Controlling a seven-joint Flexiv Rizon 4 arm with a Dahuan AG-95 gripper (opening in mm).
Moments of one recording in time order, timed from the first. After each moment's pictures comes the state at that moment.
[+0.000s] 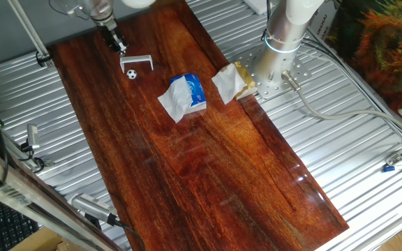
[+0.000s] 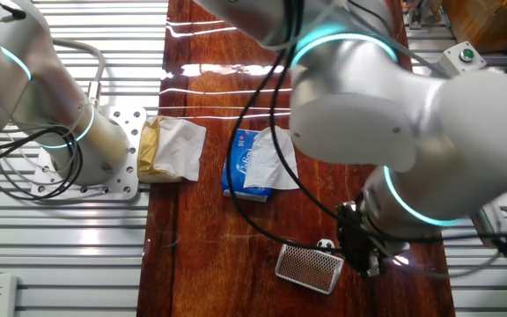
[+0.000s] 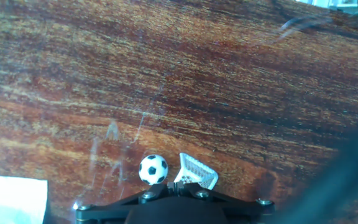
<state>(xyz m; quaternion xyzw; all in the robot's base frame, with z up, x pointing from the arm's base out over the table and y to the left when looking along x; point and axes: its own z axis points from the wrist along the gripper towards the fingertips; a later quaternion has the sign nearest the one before) 0.519 -0.237 0.112 0.10 -0.99 0.02 0.06</state>
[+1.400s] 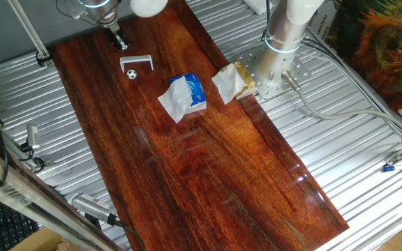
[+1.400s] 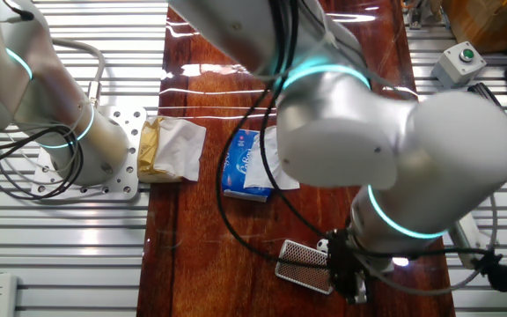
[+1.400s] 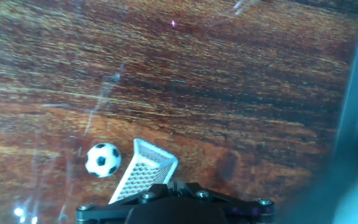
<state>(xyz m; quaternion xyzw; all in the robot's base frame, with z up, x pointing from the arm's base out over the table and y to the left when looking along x) 0.500 -0.282 0.080 0.08 -0.99 0.09 0.06</state>
